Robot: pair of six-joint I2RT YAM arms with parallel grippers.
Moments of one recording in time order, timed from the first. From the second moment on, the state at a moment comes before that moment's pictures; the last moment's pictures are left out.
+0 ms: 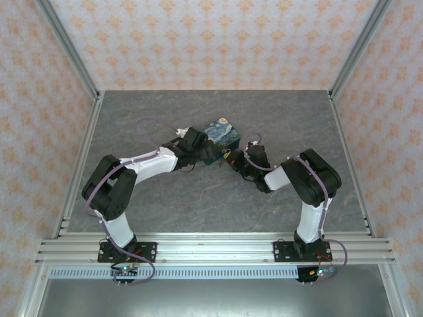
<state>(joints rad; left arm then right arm) -0.56 1.76 1.09 -0.27 -0.18 -0.85 0.49 1.88 0.62 0.79 -0.26 1.17</state>
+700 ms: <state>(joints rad) -0.57 1.77 1.09 -0.23 -0.18 -0.85 0.44 1.88 0.64 0.79 -0.30 1.22</state>
